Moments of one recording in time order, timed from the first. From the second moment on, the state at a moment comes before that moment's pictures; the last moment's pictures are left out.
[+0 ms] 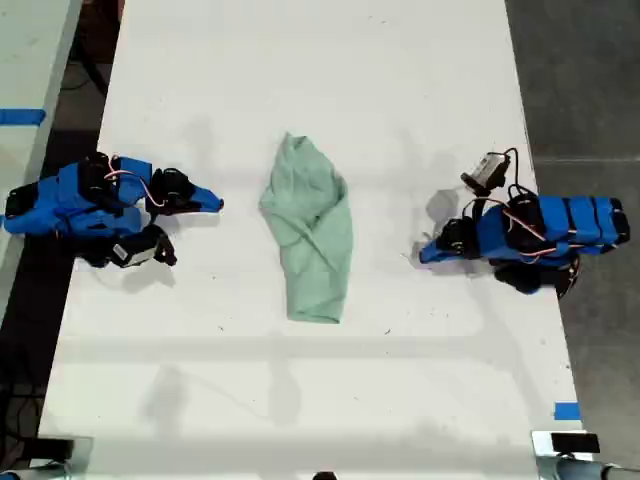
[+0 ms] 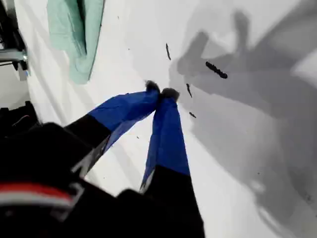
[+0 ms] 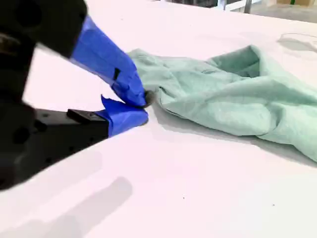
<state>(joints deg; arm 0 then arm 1) -18.8 206.4 182.3 59.5 -1.3 1.0 199.8 175.3 75.0 9.1</state>
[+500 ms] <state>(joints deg) -14.5 197.8 179.0 51.8 -4.7 -3.6 197.9 173.0 71.9 10.4</state>
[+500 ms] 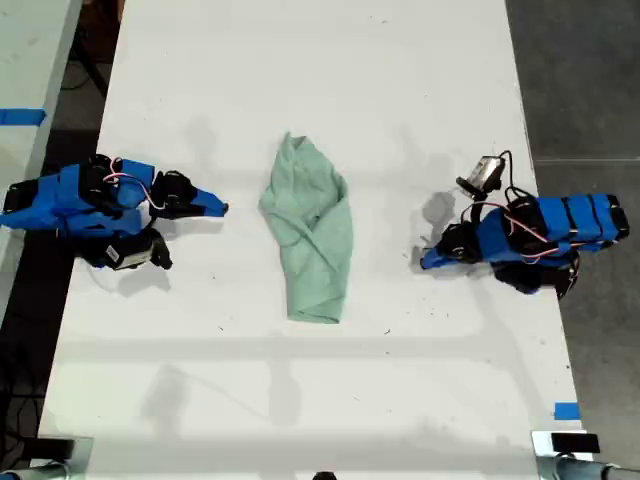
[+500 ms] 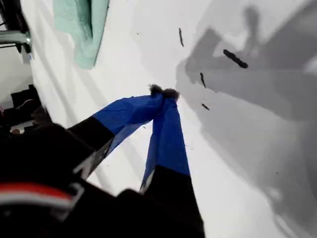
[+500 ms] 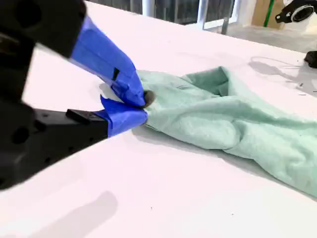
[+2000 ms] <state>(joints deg) 16.8 63.8 75.0 50.8 -12.8 -18.5 68.5 67.3 69.9 4.7</state>
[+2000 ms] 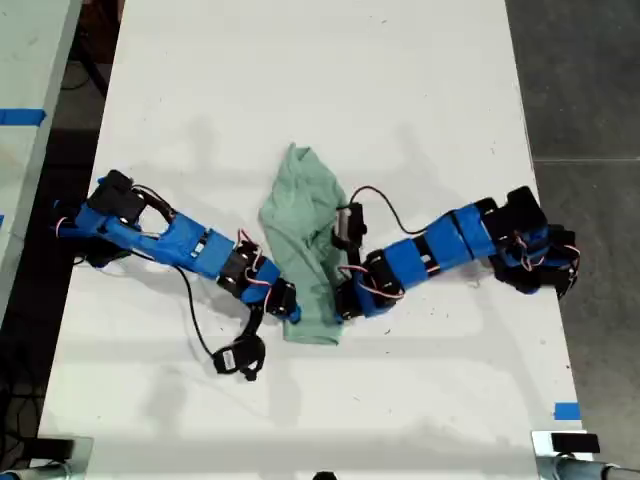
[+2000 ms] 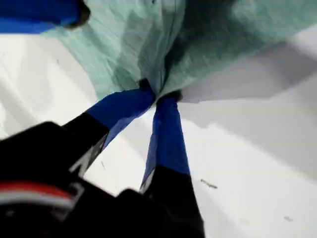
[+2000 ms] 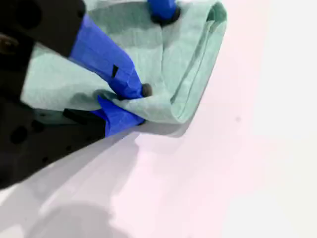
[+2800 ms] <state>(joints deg) 15.7 70.1 63.9 69.4 -14.7 -20.3 67.4 59.6 62.8 -5.6</state>
